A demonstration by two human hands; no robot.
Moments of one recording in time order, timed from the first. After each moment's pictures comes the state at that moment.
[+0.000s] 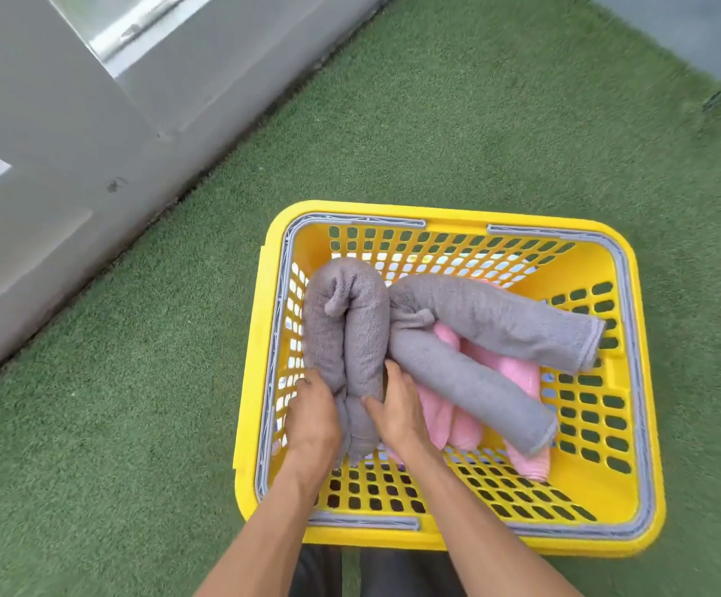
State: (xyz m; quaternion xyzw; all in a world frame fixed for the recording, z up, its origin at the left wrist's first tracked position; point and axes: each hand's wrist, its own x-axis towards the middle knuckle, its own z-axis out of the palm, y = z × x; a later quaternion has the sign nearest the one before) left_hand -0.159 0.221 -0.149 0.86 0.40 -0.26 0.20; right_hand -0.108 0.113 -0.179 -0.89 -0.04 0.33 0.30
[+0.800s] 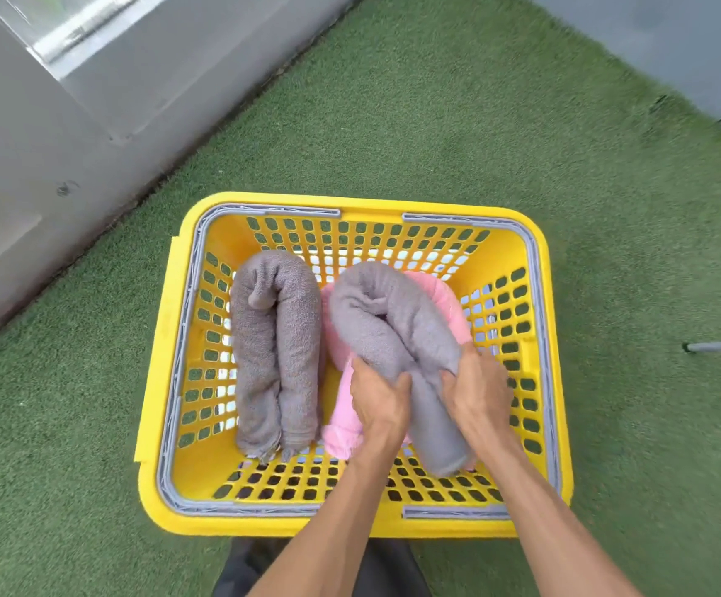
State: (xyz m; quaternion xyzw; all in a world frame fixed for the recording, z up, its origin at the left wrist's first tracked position) left_hand -0.076 0.056 -0.133 0.68 0.53 -0.10 0.50; right_hand -0.018 -0.044 -0.118 -0.98 -0.02 0.20 0.07
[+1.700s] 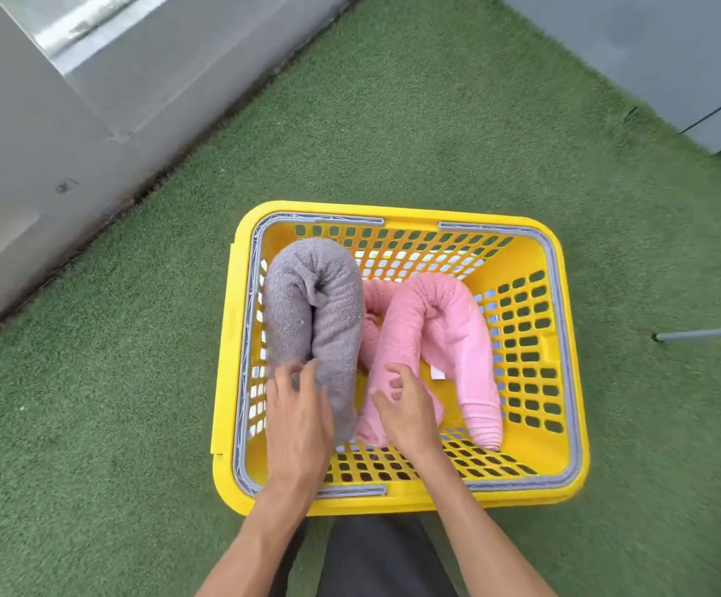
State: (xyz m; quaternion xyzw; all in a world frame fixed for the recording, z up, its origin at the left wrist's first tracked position) left_hand -0.189 0.195 -0.095 0.92 0.29 -0.03 0.27; right_hand -0.114 0.063 -0.113 -0.89 0.04 0.30 0.35
